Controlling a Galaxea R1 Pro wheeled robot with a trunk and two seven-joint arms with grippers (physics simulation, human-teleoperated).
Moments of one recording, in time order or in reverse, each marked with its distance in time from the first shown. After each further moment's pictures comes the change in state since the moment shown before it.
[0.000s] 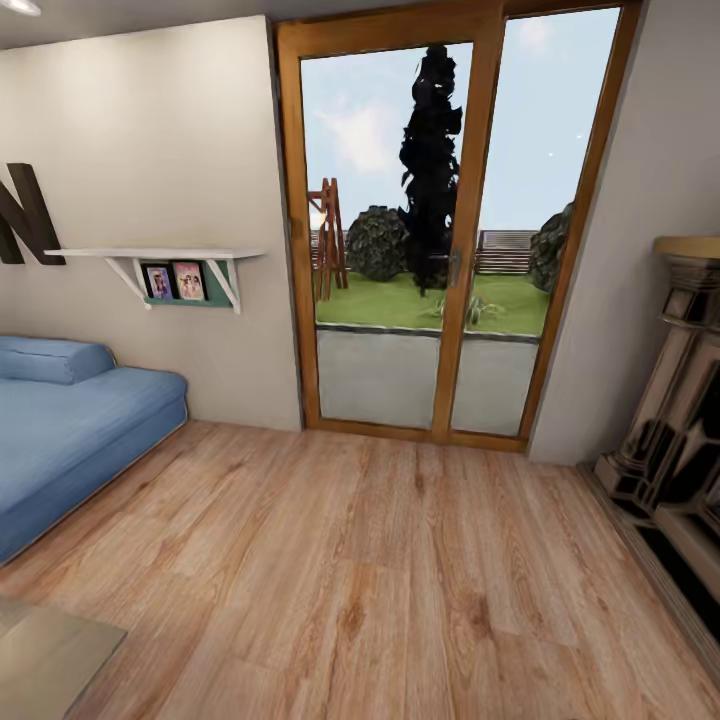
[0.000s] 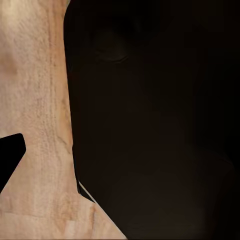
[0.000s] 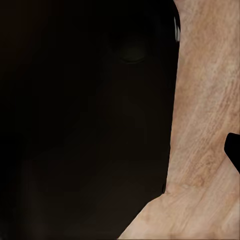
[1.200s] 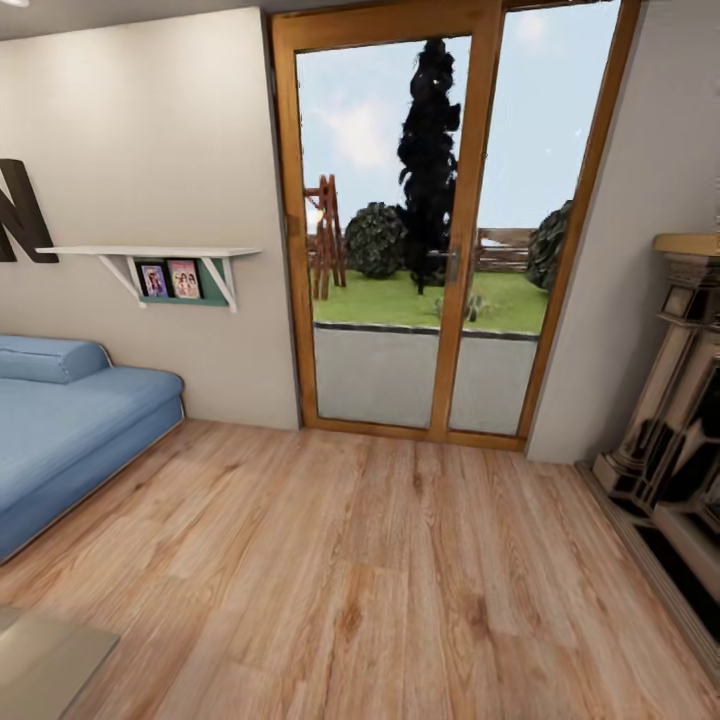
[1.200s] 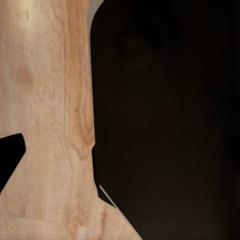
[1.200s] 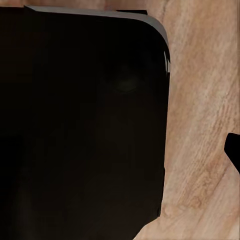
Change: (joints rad) left arm 0.008 0.029 -0.001 -0.023 -0.005 -0.007 0.001; right arm -0.010 -0.007 0.002 0.000 -0.001 -0.073 0.001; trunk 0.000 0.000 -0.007
